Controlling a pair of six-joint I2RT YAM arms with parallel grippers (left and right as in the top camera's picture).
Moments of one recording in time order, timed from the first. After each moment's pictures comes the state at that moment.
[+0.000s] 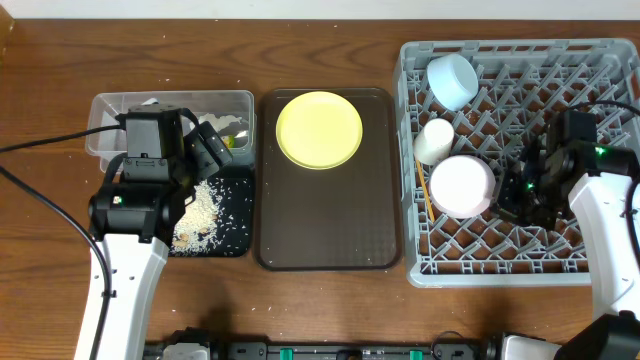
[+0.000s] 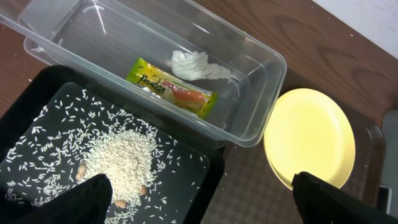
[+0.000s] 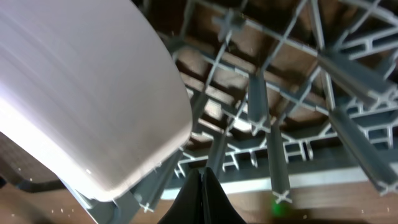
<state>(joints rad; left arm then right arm) -0.05 1.17 1.12 -0.83 -0.11 -0.56 -0.16 1.46 1.14 -1.22 -0.24 0.24</state>
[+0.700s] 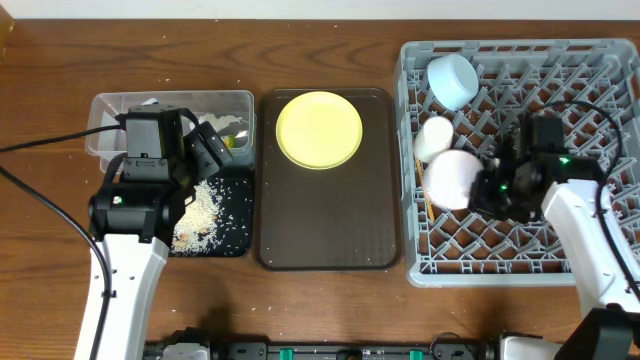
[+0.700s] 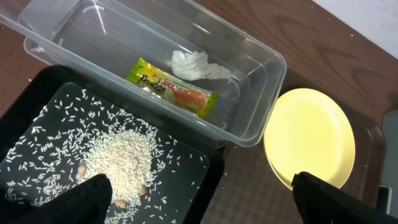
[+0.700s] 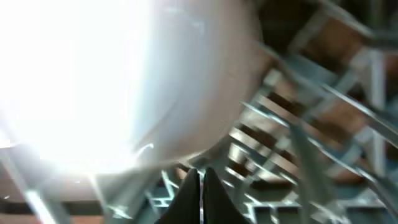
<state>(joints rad) -0.05 1.17 1.12 -0.83 -0.11 -0.56 -0.05 1.46 1.01 -0.95 -0.25 0.24</state>
